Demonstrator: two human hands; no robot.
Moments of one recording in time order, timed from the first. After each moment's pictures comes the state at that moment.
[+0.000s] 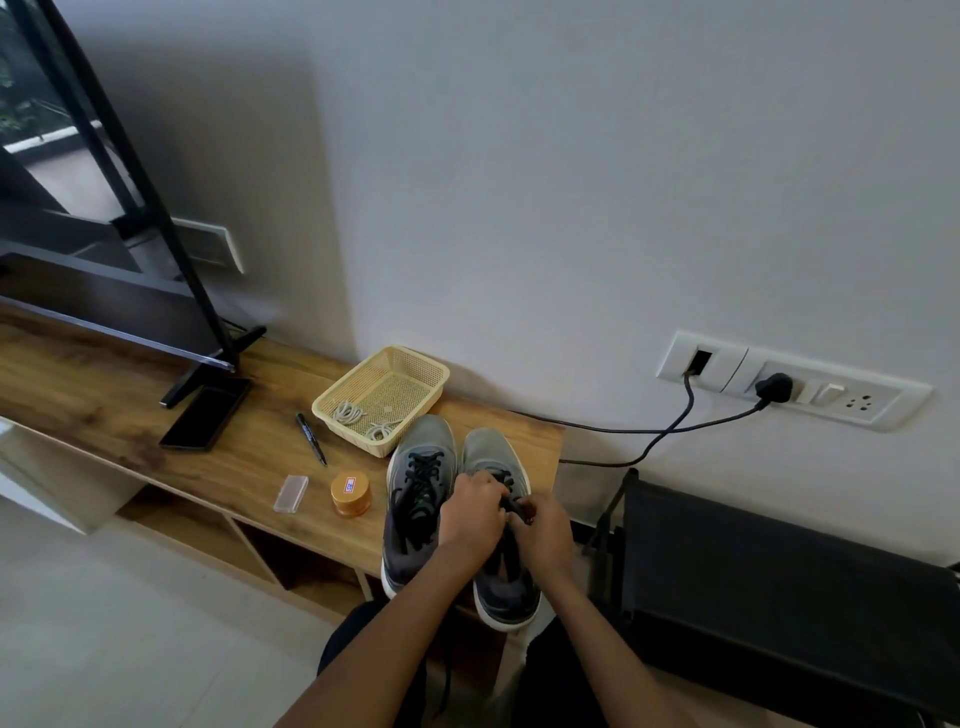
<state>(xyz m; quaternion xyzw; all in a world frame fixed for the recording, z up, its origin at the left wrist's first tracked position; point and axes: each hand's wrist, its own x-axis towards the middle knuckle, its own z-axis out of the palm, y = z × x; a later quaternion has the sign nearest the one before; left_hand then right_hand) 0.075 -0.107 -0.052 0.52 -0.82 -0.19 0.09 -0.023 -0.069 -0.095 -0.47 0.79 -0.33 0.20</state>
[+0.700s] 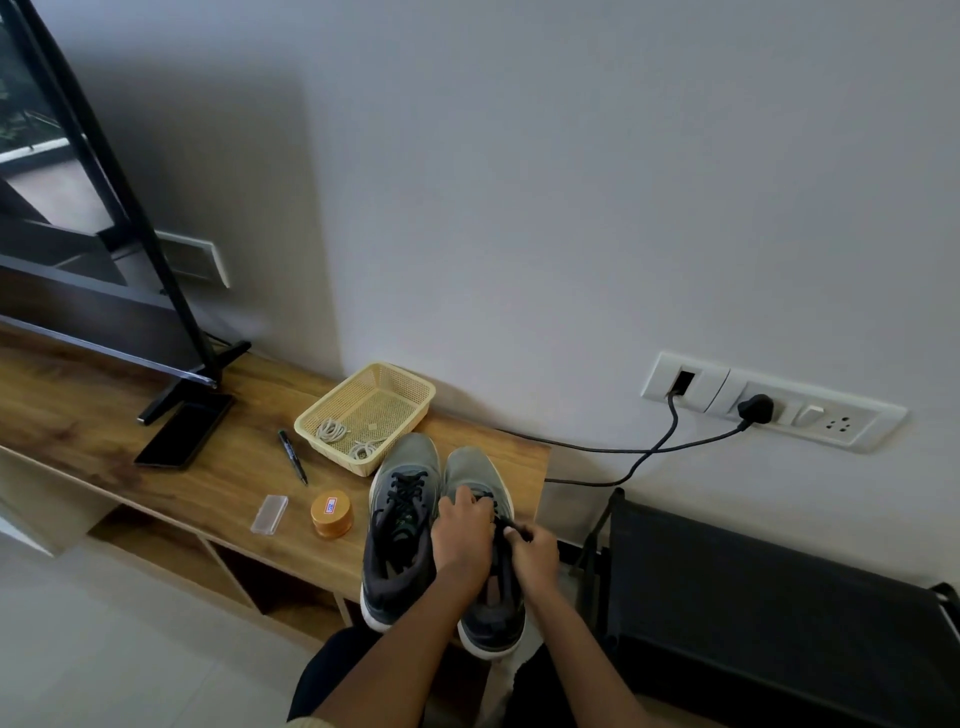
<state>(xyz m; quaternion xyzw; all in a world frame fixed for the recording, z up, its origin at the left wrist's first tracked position) 0.052 -0.112 -0.072 0.59 -0.80 -0.13 0.07 -0.031 -0.080 -0.107 -0.28 0.76 -0.46 0.36</state>
